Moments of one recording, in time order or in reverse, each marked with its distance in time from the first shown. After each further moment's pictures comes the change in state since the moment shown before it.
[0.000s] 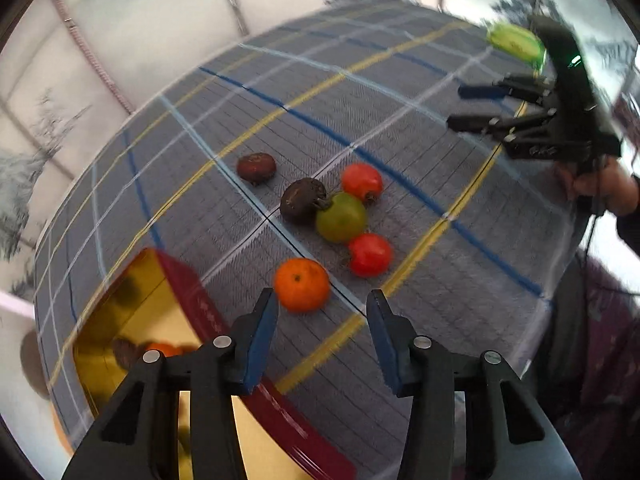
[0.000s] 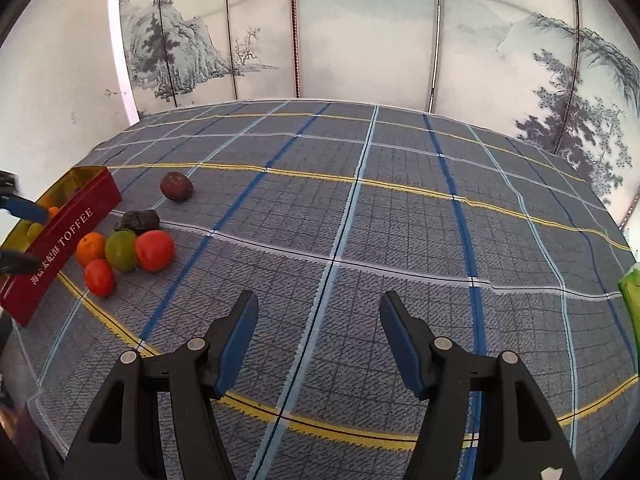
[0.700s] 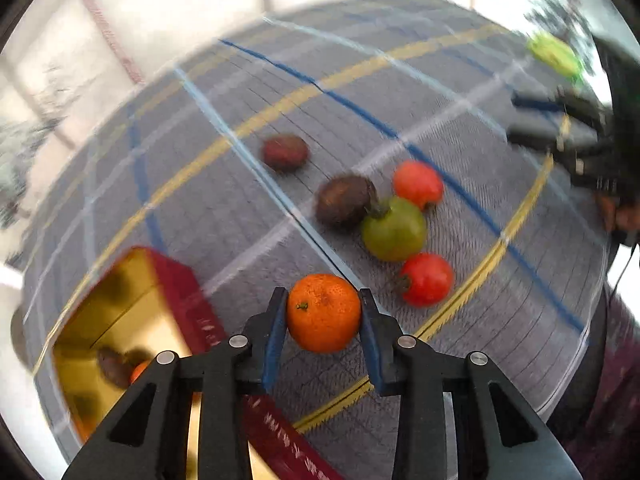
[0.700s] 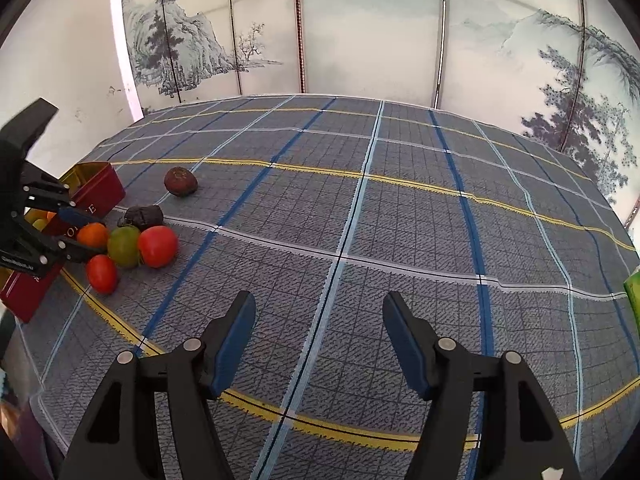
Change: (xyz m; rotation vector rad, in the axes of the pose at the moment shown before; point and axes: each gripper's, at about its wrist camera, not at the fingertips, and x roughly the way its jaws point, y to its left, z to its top) left arm 0.023 0.025 0.001 -0.151 -0.012 0.034; right arm 0.002 -0.001 0.000 -0.005 0.016 0.020
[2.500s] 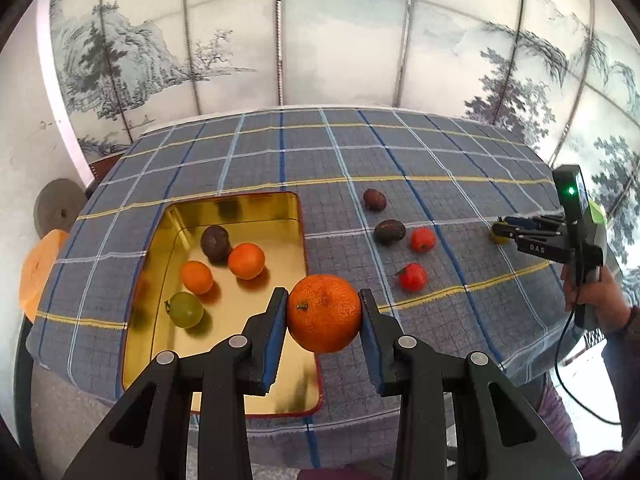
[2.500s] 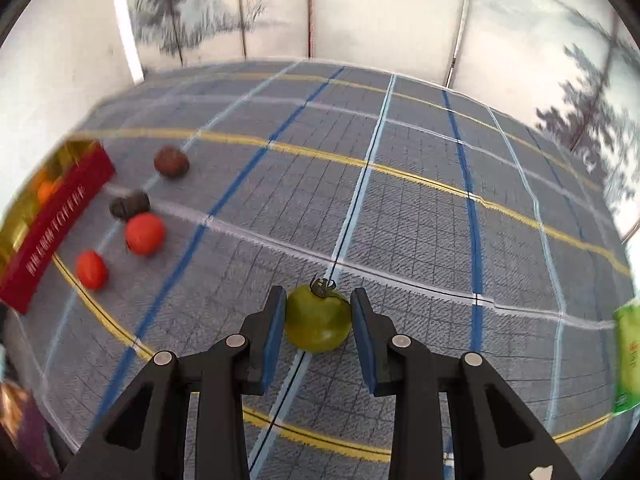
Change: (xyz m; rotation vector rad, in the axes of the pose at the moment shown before) left arm -0.136 -0.002 -0.100 -0.494 -0.270 0.141; right arm 0.015 -0.008 0.030 -0.040 0.152 0.000
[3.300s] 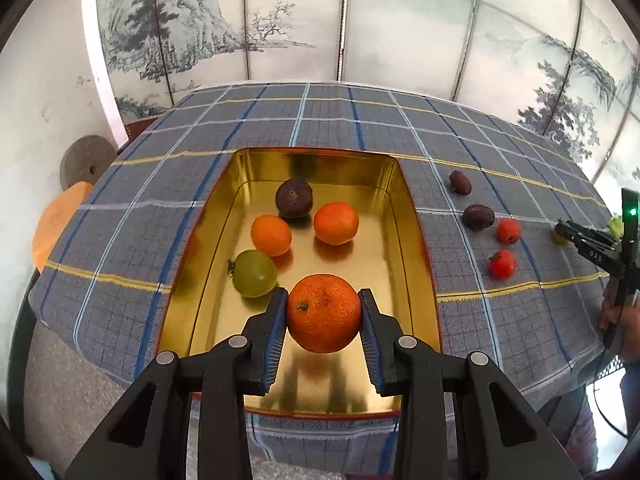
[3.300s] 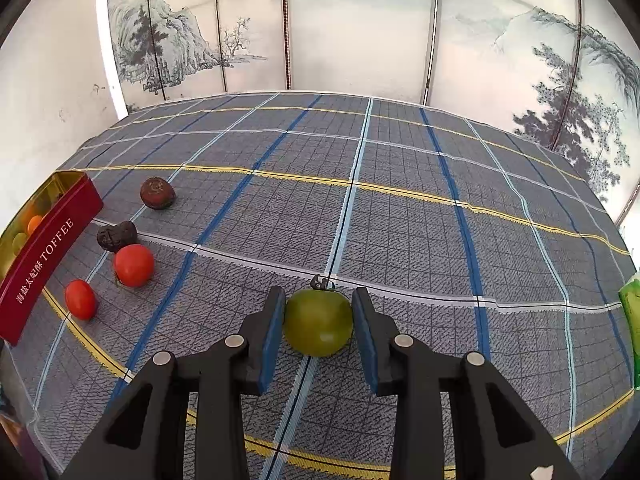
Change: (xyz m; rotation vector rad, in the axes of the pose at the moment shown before) left arm 0.036 0.068 -0.030 -0.110 0.035 0.103; right arm 0.002 0.003 -0.011 0.060 -0.122 -0.054
